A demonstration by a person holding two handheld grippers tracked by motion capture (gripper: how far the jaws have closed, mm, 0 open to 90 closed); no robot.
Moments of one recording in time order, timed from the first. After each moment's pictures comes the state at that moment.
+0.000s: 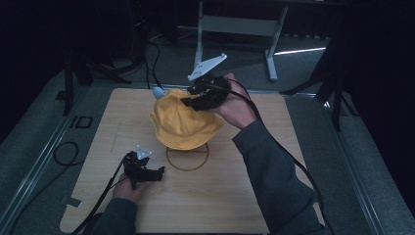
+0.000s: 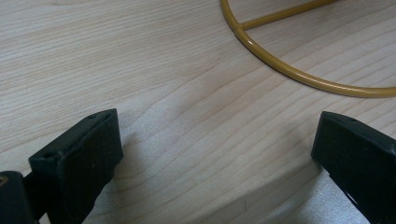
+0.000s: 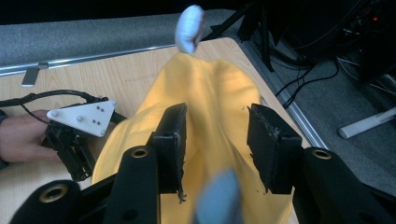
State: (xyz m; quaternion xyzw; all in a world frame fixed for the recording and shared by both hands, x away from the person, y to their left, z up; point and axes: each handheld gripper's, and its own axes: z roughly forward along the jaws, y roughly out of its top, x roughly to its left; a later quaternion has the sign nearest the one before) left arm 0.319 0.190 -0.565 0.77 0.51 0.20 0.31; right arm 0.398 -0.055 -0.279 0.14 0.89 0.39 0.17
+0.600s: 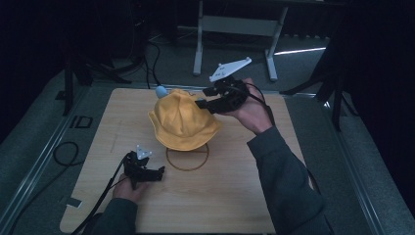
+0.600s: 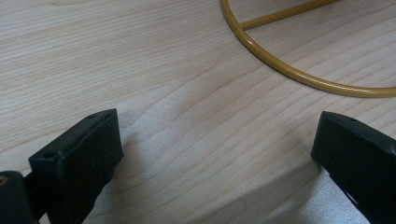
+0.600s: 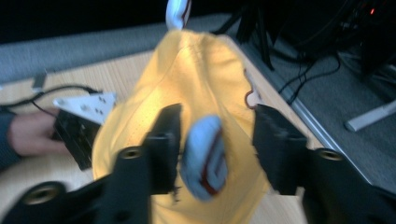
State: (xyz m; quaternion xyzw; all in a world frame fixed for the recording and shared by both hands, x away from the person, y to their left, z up) left arm 0.319 0.190 -0.565 0.77 0.51 0.20 0.31; right arm 0.395 -0.098 -0.282 0.17 0.88 0.43 0.15
